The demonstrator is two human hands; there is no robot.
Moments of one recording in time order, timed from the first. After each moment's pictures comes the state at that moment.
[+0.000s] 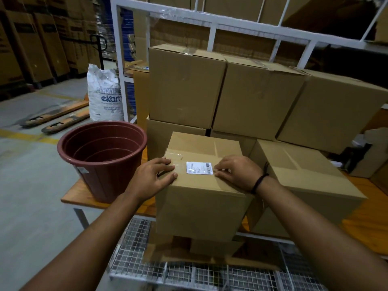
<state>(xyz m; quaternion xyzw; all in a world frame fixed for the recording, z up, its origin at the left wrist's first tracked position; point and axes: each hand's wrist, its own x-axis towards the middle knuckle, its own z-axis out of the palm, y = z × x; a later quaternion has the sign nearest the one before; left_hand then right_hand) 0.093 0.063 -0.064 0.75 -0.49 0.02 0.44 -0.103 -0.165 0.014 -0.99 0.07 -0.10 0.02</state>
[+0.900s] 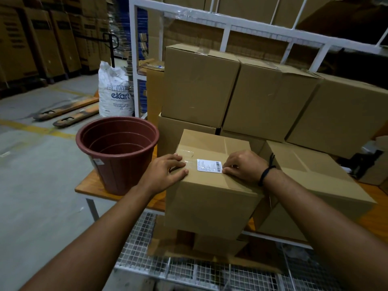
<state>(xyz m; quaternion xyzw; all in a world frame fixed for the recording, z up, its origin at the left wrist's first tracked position) 0.088 0.068 -0.058 0.75 -0.49 0.00 0.44 -0.090 -0.157 0.031 -1.00 0.06 -0.03 -0.01</state>
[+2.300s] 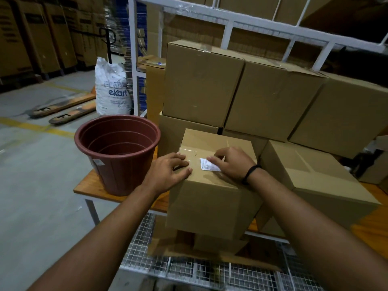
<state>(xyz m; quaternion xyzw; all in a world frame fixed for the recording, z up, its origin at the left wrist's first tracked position) 0.092 0.063 -0.058 0.75 -0.49 0.03 0.43 -0.054 -0.122 0.024 -0.97 0.17 -0.09 0.10</state>
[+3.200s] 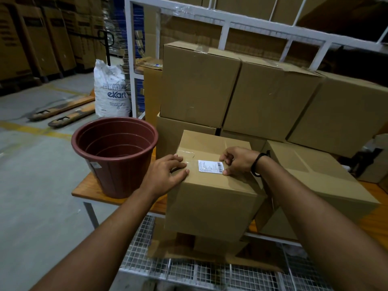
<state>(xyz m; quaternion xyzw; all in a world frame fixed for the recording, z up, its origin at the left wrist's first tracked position) 0.090 0.063 -0.061 0.76 -0.48 0.04 0.44 -0.051 -0.161 0.038 -0.93 0.26 0.08 0.24</state>
